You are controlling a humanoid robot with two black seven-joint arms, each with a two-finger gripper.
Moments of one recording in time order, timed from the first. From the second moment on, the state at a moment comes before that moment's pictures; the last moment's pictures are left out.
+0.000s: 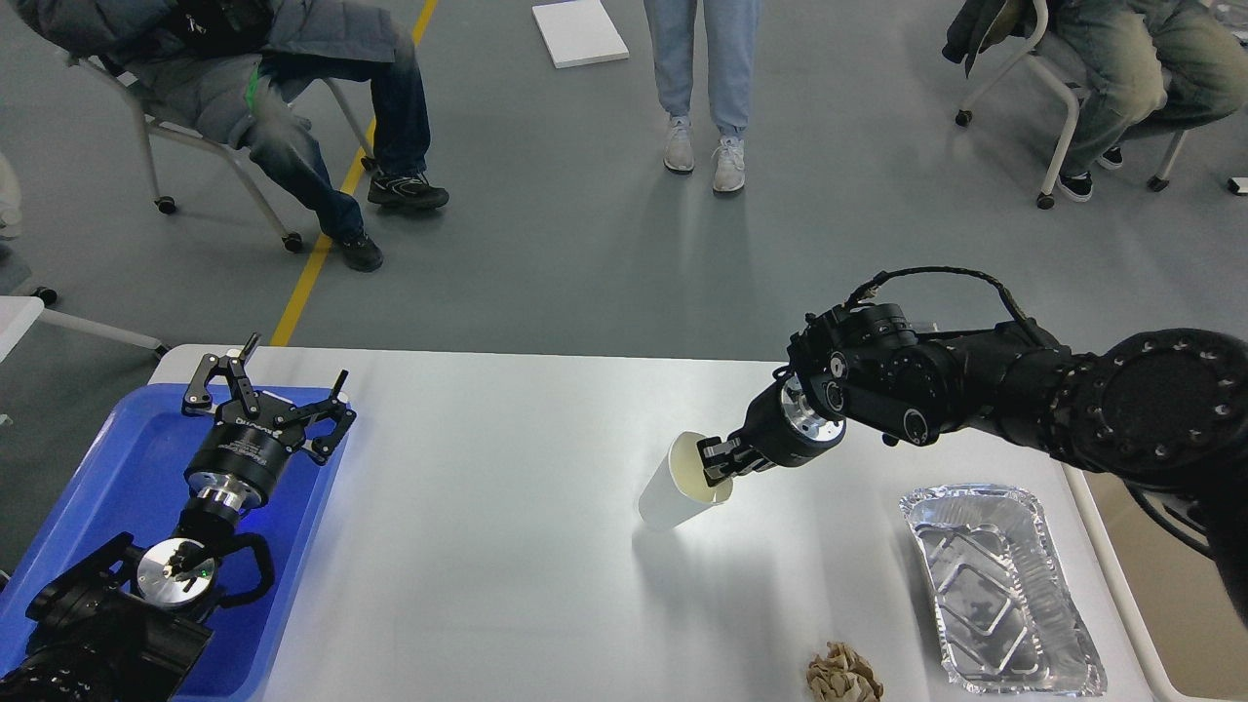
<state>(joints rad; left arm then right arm) -0.51 0.28 -1.02 -0.35 -0.22 -0.79 -0.19 1.39 0.00 -0.74 0.61 -0.66 0.54 0.29</state>
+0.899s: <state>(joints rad) -0.51 0.28 -1.02 -0.35 -0.22 -0.79 -0.19 1.95 -0.19 -0.75 0.90 -0.50 0.75 0.28</state>
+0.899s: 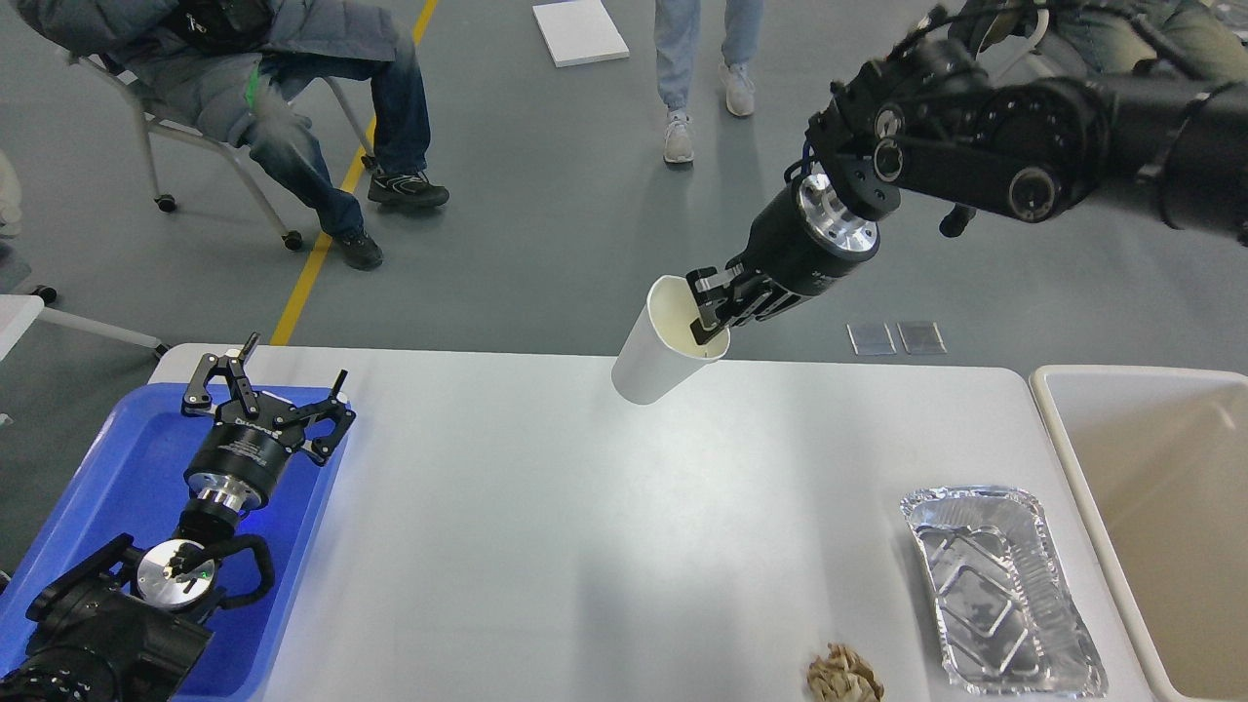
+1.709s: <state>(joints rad) -0.51 0.28 -1.02 -0.35 -0.22 -0.79 -0.19 2.07 -0.41 -0.82 0.91 -0.49 0.78 0.28</state>
